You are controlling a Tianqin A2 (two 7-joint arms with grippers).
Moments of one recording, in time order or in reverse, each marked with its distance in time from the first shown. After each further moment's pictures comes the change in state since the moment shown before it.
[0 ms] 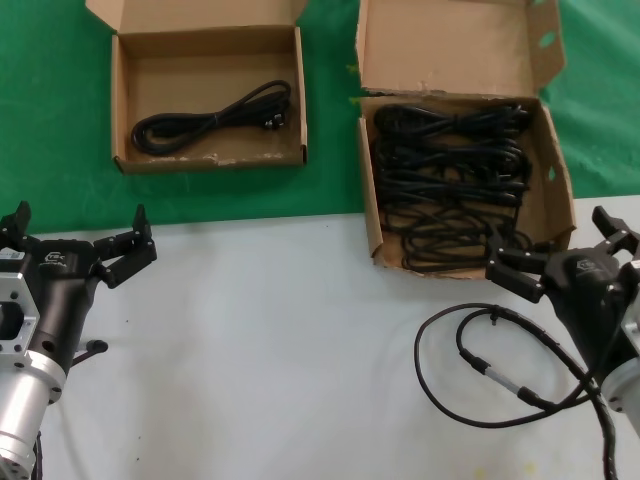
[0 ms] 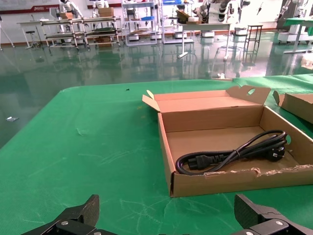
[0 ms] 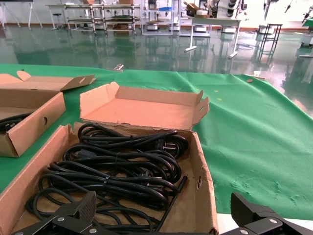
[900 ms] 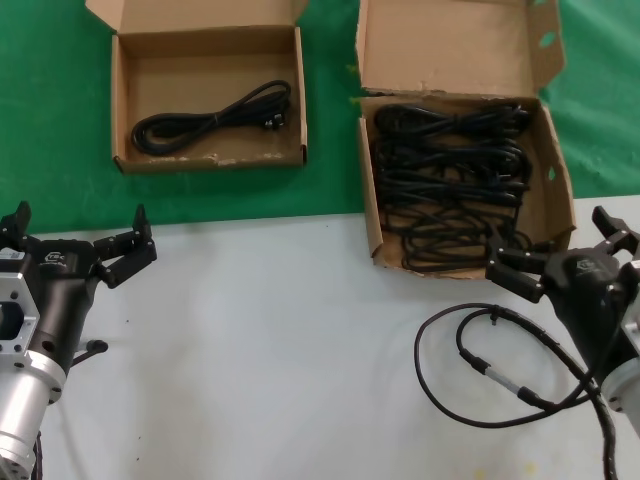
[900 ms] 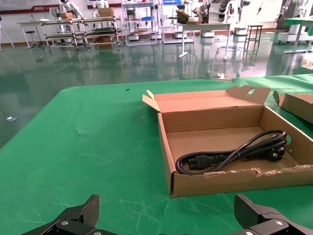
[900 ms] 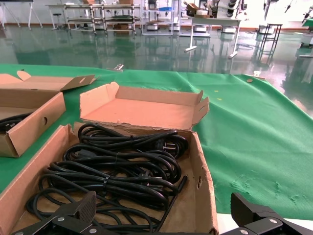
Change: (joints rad) left arm 0.000 0.000 0.000 0.000 0.000 0.000 0.000; right arm 0.000 0.000 0.000 0.000 0.000 0.000 0.000
